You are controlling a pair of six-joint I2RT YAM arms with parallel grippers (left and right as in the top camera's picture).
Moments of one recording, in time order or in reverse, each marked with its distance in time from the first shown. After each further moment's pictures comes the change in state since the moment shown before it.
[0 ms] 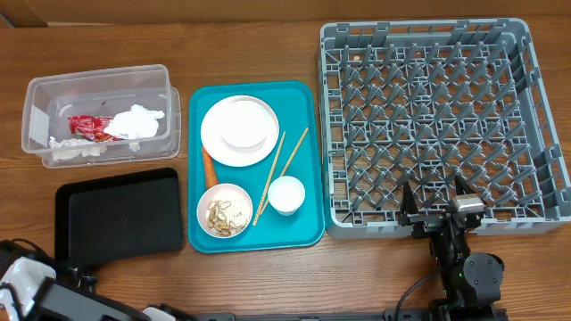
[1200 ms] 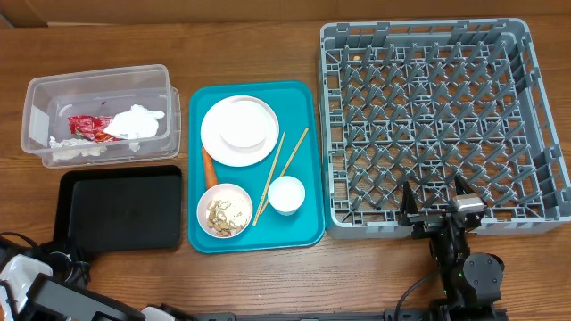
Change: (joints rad) left arm -0.004 0.031 0.020 0.163 0.289 0.109; right arm 0.000 0.000 0.000 -0.001 0.000 0.000
